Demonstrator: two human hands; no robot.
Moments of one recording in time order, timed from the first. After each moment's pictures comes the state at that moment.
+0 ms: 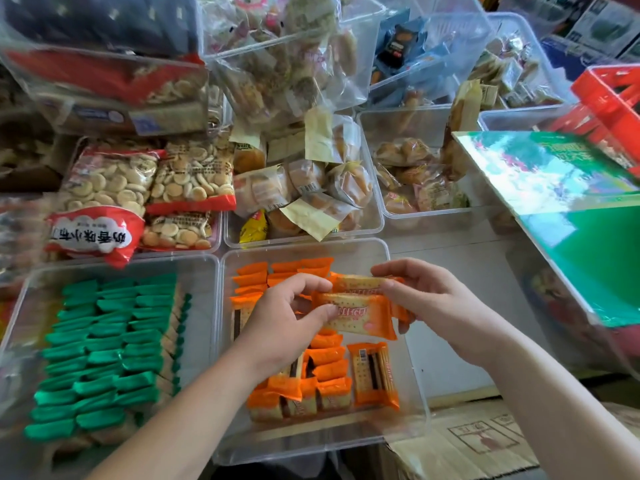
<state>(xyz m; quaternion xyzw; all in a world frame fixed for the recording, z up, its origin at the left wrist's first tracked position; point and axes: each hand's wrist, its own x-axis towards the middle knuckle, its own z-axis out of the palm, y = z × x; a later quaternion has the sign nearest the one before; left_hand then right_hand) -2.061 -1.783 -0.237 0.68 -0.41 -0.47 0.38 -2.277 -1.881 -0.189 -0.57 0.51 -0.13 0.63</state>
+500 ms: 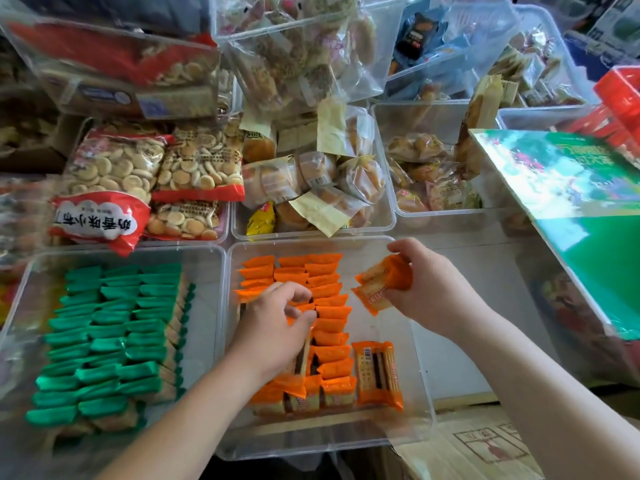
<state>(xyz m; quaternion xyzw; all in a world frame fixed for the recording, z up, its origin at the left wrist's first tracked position) -2.044 -1.770 -0.268 0.75 -0.45 -0.37 0.30 -2.252 -1.904 -0.210 -0.77 0.56 0.01 0.30</state>
